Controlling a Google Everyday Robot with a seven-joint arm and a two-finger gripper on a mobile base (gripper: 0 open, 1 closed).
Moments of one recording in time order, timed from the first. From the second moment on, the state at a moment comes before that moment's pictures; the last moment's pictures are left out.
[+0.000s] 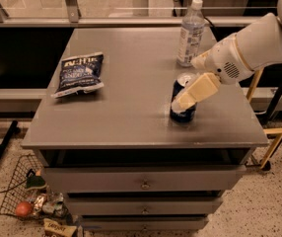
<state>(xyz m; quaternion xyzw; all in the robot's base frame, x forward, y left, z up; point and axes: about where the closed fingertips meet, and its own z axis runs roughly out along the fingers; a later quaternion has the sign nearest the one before) 0.535 -0.111 0.909 -0.51 0.78 0.19 0.32</state>
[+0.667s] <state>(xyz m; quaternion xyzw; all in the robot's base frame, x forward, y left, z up) 0.539 -0.094 0.904 -0.53 0.76 0.20 0.32</state>
